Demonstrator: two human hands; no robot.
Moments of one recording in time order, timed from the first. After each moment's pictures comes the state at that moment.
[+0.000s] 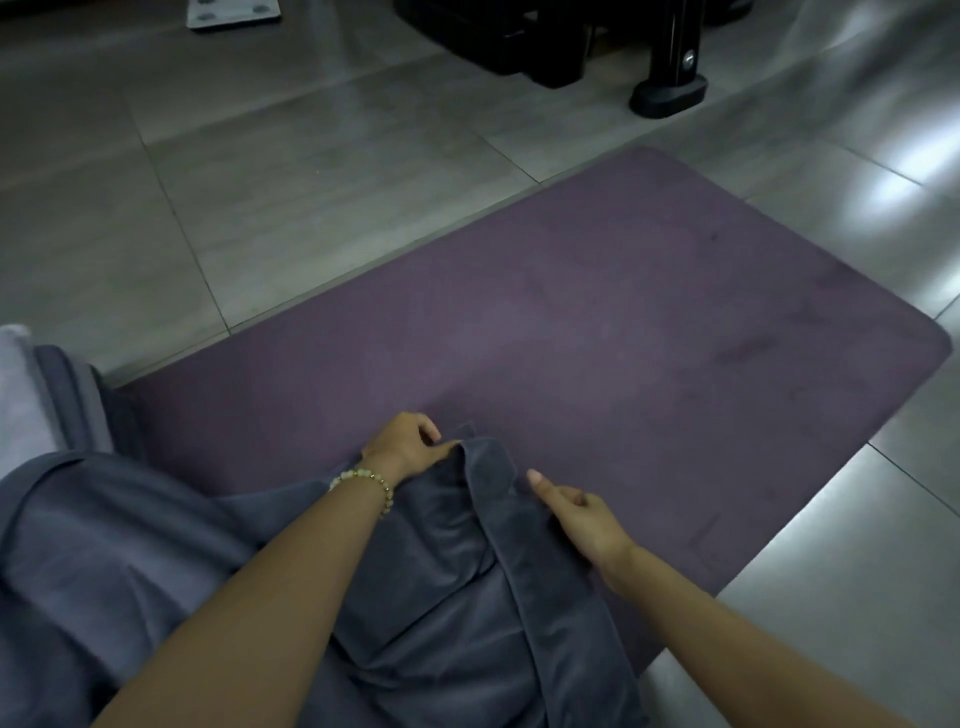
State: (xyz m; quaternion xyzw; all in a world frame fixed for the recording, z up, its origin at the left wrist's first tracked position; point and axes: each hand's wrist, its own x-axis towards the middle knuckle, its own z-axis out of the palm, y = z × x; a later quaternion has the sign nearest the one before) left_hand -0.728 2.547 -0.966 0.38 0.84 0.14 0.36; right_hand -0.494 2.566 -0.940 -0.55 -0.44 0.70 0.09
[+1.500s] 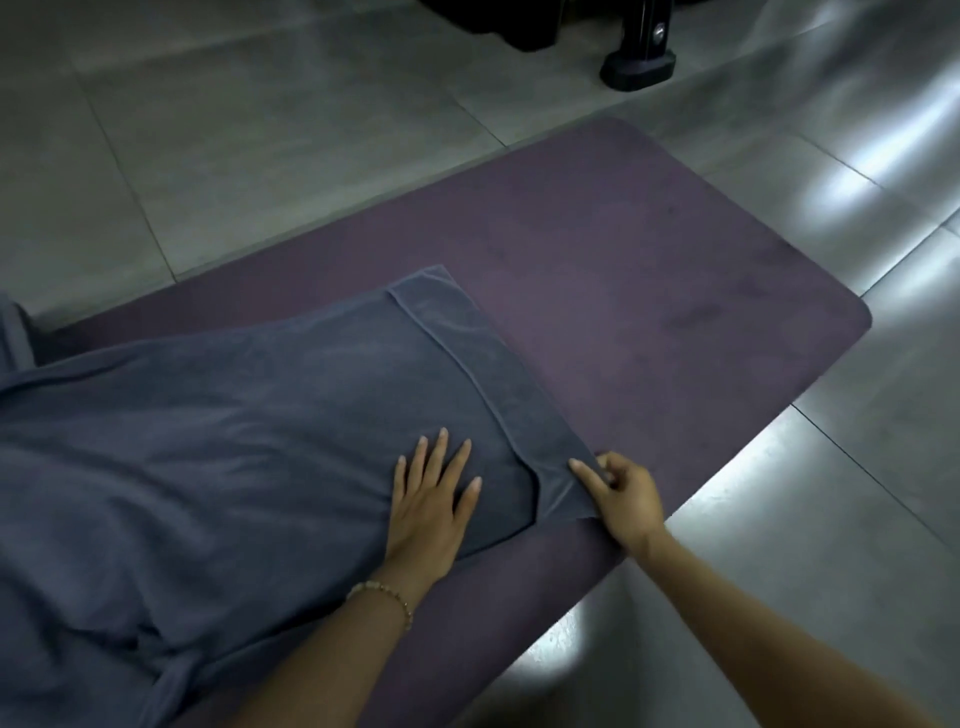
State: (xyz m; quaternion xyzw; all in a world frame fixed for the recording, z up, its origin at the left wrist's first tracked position) left_hand -0.590 2.462 -0.994 0.52 0.81 0.13 0.23; right_hand -0.398 2.580 -0.977 -0.61 -0.60 0.49 0.18
